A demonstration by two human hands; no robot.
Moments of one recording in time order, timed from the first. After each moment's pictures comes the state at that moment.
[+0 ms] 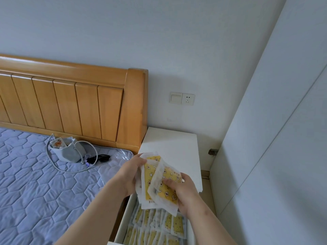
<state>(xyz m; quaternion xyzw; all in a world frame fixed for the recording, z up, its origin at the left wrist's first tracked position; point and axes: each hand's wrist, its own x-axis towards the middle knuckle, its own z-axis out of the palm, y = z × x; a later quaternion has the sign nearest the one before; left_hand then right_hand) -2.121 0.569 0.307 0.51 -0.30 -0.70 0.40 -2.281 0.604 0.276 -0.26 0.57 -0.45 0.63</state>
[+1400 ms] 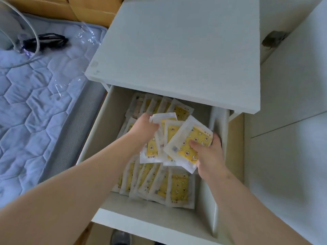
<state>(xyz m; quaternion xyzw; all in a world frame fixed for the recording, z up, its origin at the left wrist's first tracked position) -2.214 0.442 -0.069 0.74 -0.37 -0.55 0.14 -2.369 0.498 -0.097 -0.13 0.68 -0.43 0.58</state>
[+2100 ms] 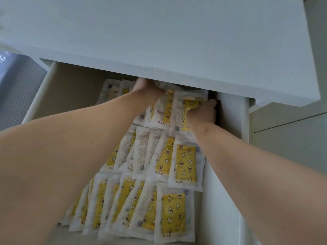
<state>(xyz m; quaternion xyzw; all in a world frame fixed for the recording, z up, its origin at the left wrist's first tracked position) -2.255 0.316 -0.185 0.70 -0.53 -0.46 0.15 -2.381 0.372 -0.196 -0.31 0.85 -0.22 0.37</state>
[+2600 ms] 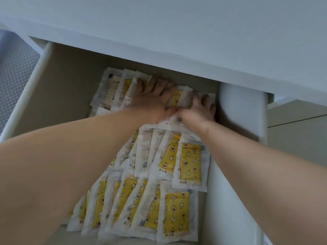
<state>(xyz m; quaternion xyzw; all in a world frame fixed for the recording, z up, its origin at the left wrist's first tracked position) -2.241 0.342 -0.227 0.53 -0.82 -0.20 -0.12 -2.375 0.376 -0.210 -0.47 0.79 -0.01 0.40</state>
